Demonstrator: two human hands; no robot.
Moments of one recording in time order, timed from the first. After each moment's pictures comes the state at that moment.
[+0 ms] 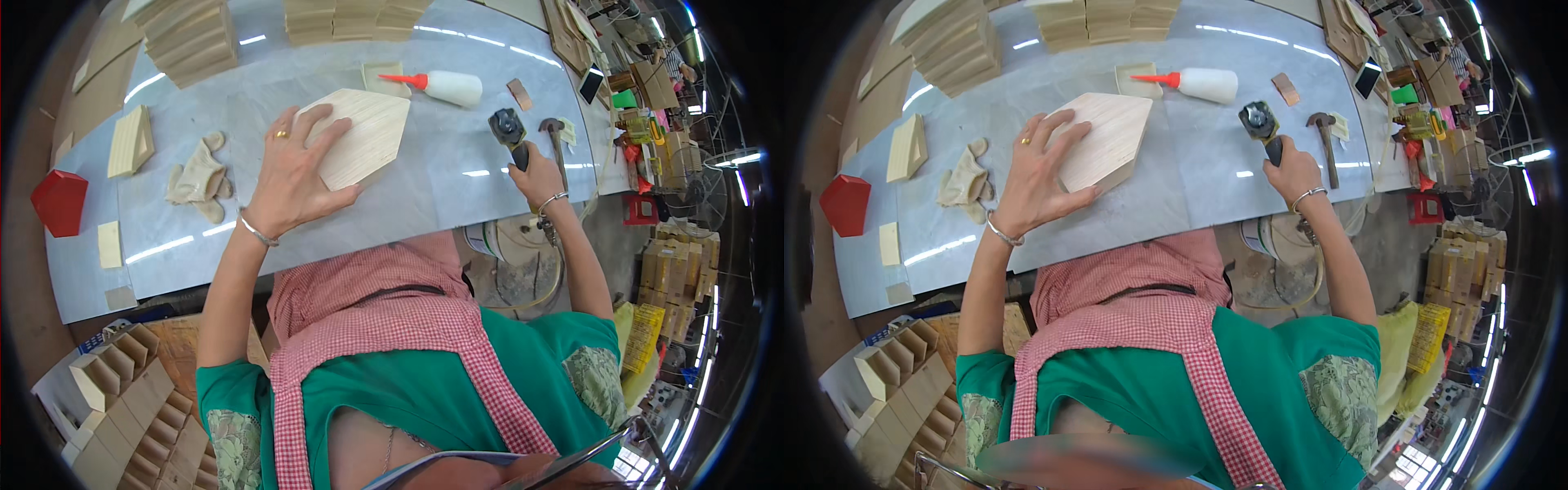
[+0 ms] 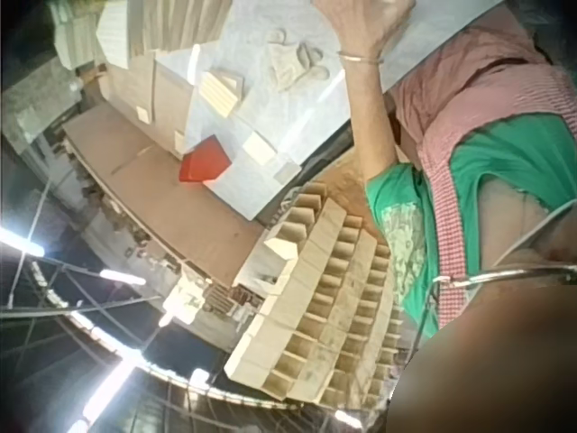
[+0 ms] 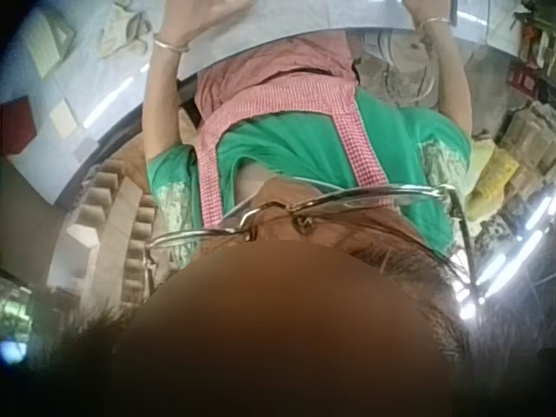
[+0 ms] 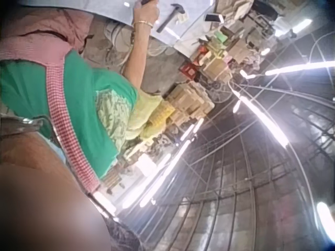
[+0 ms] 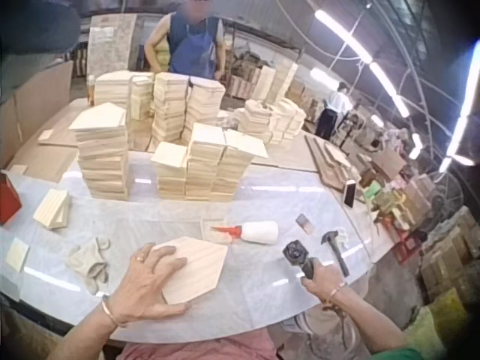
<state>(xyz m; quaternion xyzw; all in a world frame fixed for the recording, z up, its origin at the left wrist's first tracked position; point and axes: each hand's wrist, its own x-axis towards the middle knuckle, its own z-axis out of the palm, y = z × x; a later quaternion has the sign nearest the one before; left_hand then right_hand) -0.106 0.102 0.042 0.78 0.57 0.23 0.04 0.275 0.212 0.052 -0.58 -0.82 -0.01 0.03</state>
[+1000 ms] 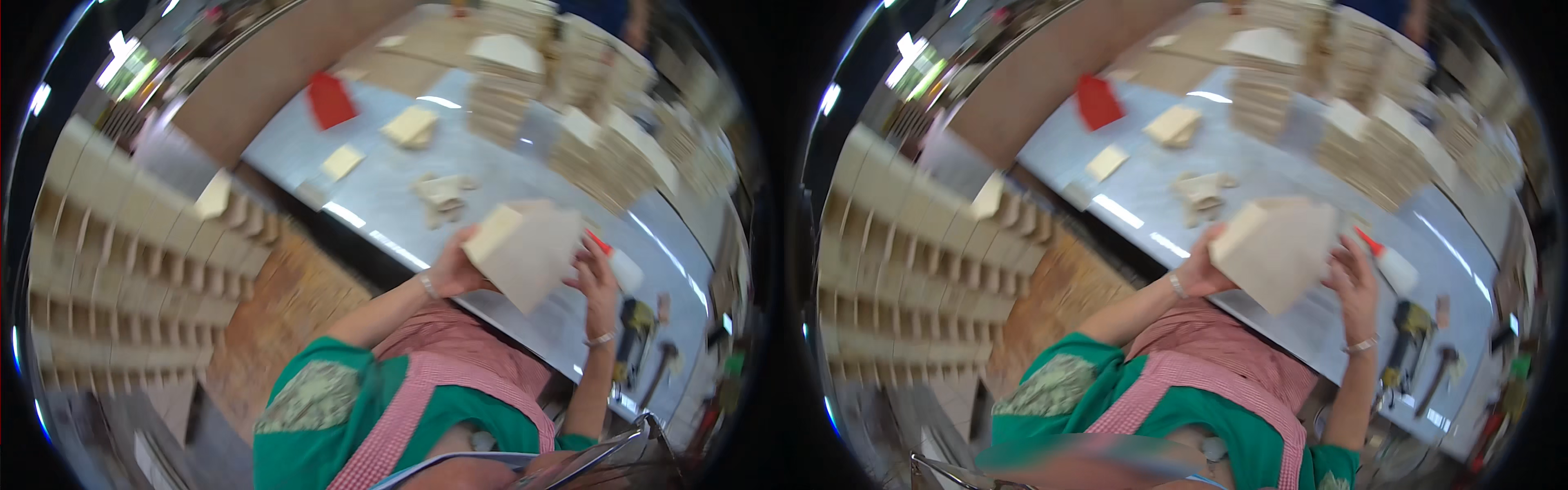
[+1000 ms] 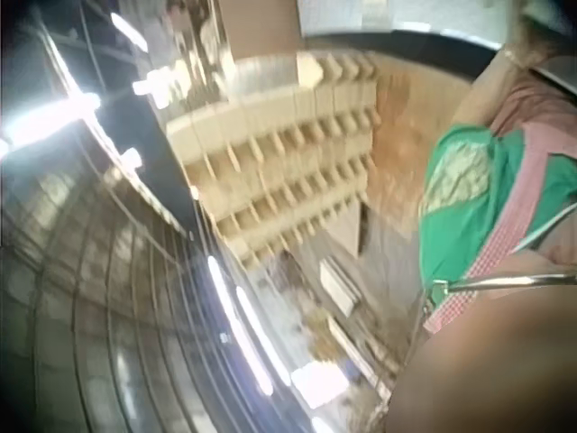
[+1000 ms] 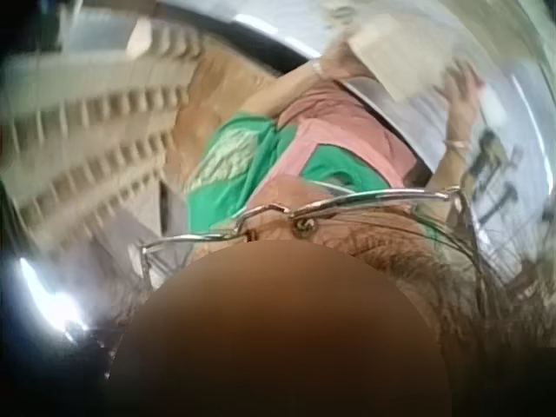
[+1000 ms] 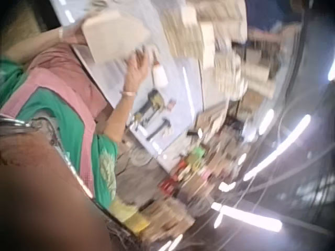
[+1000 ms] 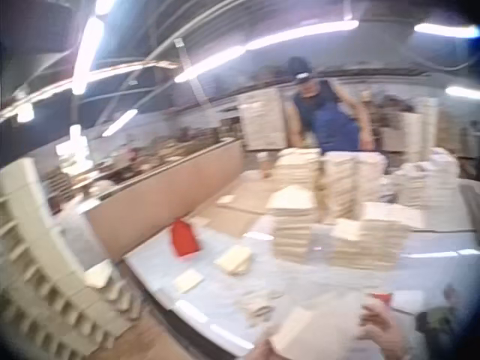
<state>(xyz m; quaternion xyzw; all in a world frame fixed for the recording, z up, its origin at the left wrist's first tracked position) -0.090 0.024 0.004 0.13 0.25 0.67 0.68 0.110 0.177 0.078 -0.31 -0.65 0.63 0.28</state>
